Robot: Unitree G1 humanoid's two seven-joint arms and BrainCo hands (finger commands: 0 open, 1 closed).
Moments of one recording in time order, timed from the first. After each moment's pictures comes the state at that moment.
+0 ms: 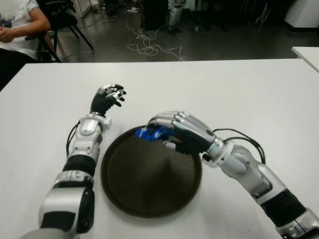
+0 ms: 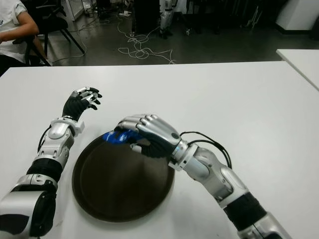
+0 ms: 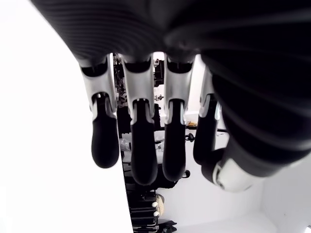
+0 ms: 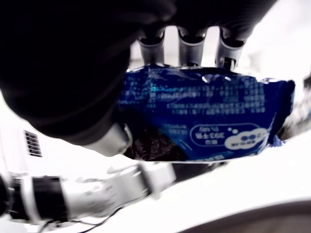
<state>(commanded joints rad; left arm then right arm) -0.65 0.12 0.14 0.91 -0.06 -0.22 -0.12 -0.31 -0.34 0.46 0.06 -0.42 -0.56 0.13</state>
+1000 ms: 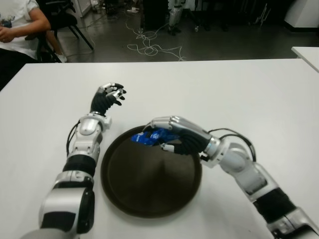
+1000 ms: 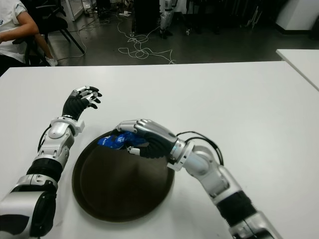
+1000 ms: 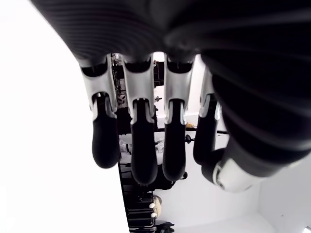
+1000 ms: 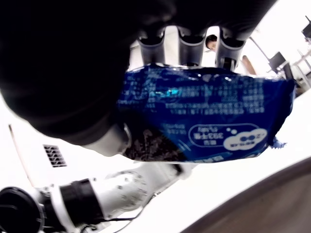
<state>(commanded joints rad) -0.64 0.12 0.13 0.90 -0.05 -0.22 -0.11 -0.34 -0.25 0.41 0.25 -0.31 -0.60 0.26</state>
